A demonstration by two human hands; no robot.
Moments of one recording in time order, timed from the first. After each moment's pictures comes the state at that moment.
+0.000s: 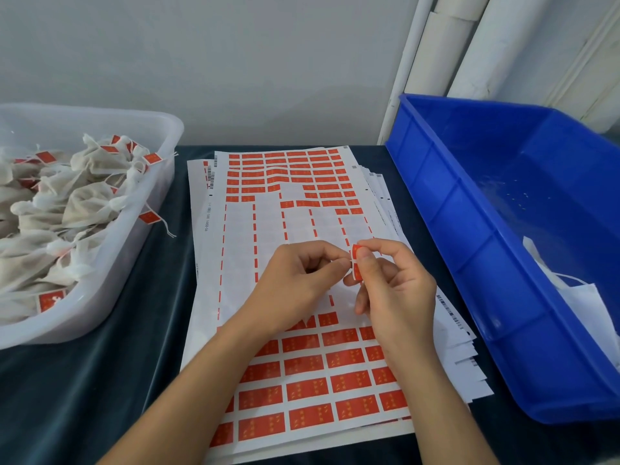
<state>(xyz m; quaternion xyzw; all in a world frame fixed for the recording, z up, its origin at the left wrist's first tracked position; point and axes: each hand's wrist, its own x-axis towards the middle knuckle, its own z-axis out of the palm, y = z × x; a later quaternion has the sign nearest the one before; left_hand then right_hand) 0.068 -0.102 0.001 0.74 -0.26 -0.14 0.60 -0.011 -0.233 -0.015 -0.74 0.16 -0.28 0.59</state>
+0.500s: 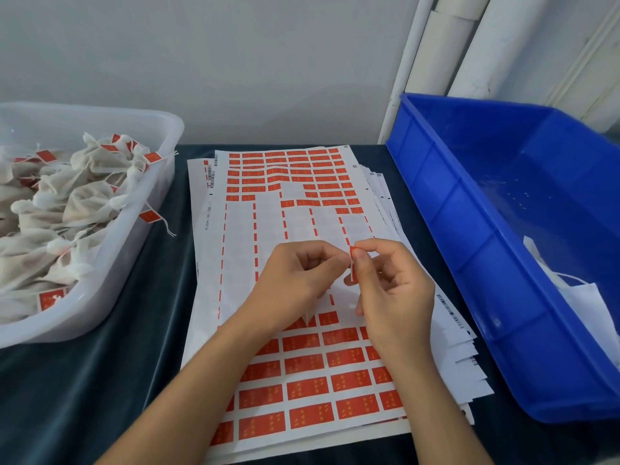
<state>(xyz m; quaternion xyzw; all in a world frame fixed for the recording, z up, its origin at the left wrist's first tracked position) 0.065 -0.101 0.006 0.74 -0.24 -0.15 0.61 -0.011 -0.229 -0.016 -0.78 0.13 -0.33 0.52</state>
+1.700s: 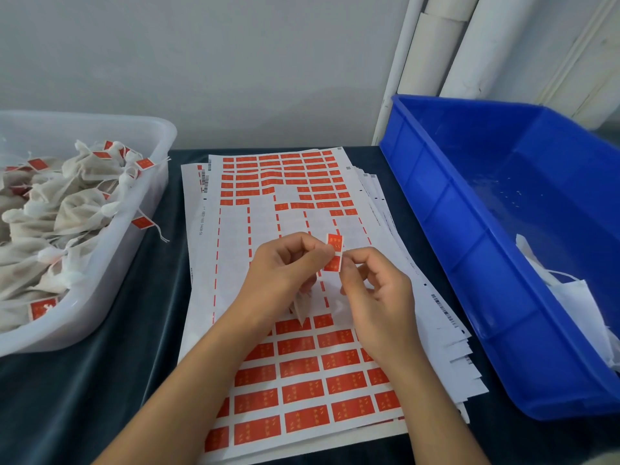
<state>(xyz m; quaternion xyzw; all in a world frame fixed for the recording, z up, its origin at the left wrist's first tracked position) 0.070 -0.100 0.005 0.70 -0.18 -0.16 0.67 -0.010 -0.230 -0.019 -0.80 0.14 -0.23 0.53</state>
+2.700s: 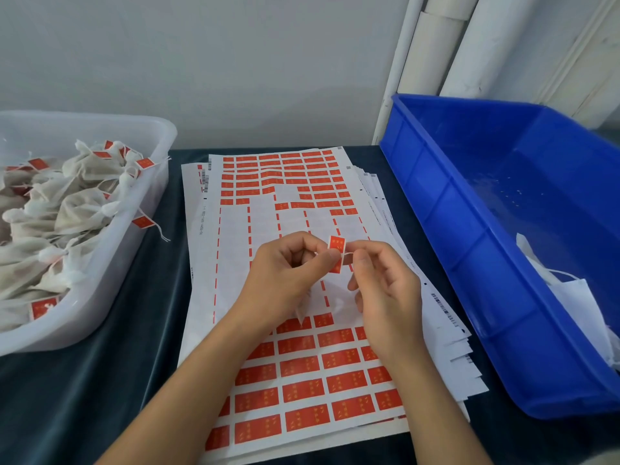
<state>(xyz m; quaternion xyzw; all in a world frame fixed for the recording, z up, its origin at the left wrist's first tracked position) 0.073 -0.101 -0.003 0.72 -0.22 -0.11 0.65 -0.013 -0.230 -0.012 -0.74 0.14 -0.25 0.61</state>
